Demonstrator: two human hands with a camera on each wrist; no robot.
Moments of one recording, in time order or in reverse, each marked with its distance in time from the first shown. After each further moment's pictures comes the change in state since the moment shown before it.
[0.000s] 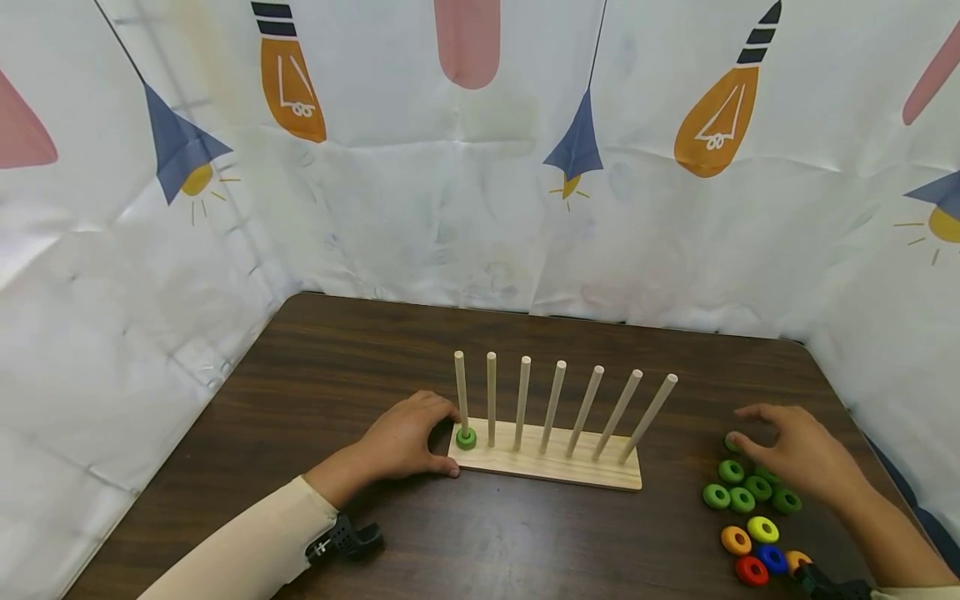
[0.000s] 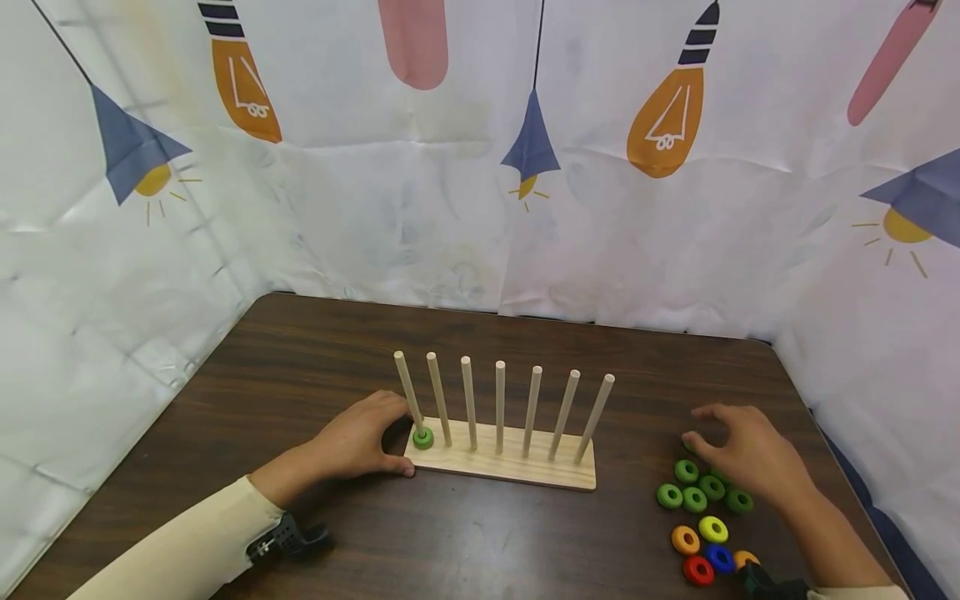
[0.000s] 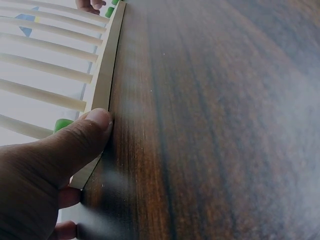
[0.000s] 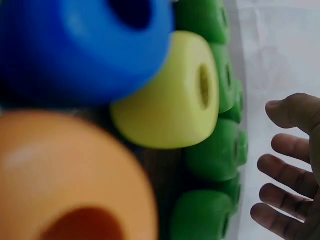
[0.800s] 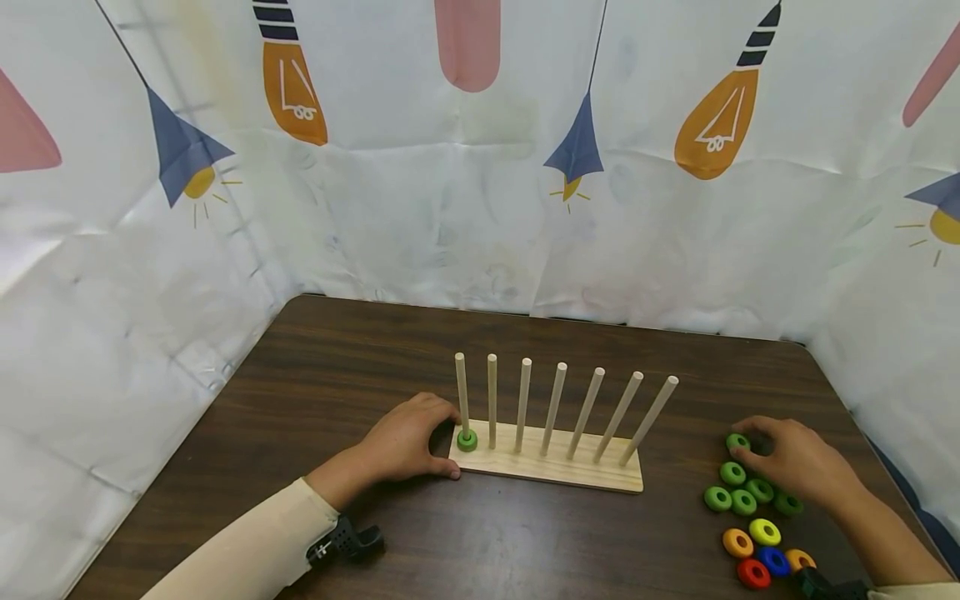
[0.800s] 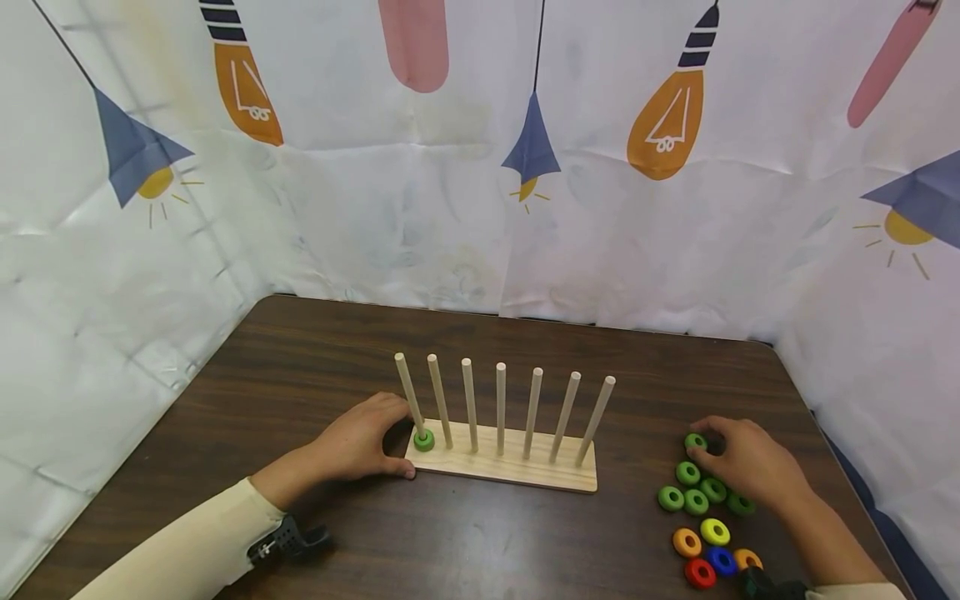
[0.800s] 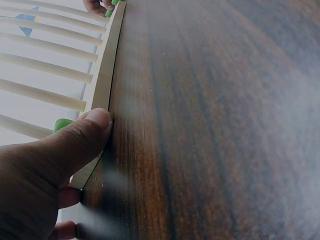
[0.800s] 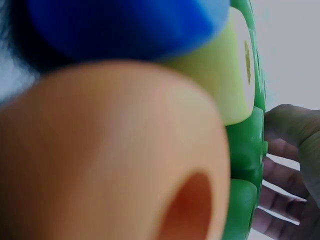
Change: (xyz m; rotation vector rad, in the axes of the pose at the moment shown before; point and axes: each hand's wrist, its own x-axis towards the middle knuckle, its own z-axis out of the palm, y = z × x) left_hand -0.001 0.001 -0.001 -0.005 -0.002 -0.002; right_hand 0.003 0.016 0.013 -0.018 -0.043 -0.018
